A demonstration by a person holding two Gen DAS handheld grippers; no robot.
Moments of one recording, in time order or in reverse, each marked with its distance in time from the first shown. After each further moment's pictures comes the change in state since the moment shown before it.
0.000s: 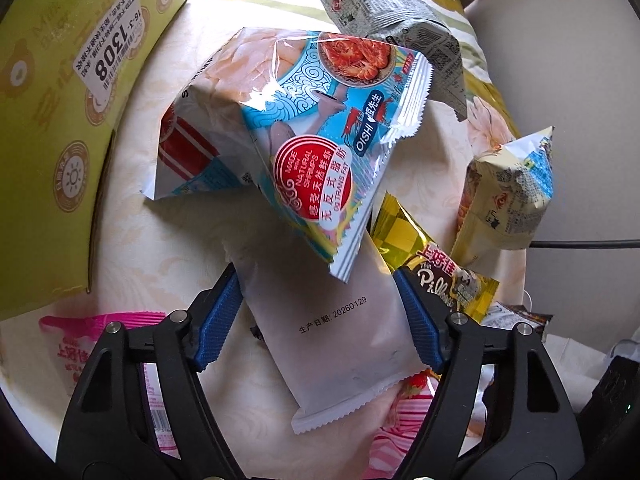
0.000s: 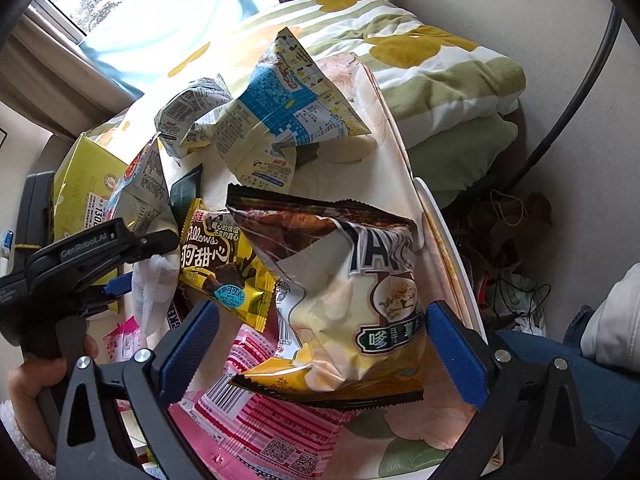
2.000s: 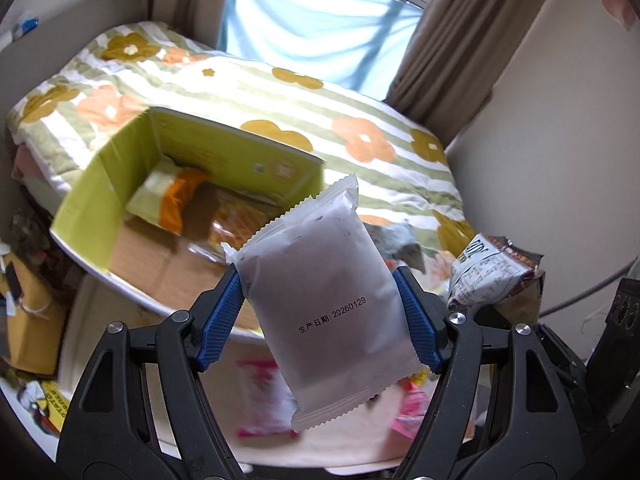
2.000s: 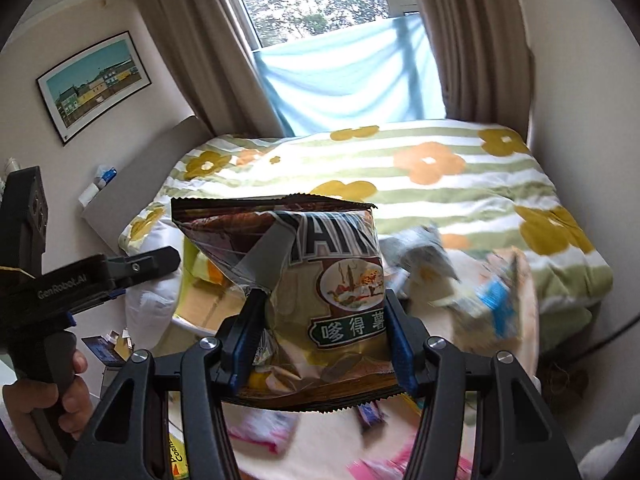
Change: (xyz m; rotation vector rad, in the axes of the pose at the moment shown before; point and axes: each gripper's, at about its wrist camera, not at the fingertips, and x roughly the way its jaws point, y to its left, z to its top) left arm -0.295 0.093 -0.036 -0.013 -0.505 0.002; right arm -0.112 0.196 0.023 -0.454 -0.311 0.293
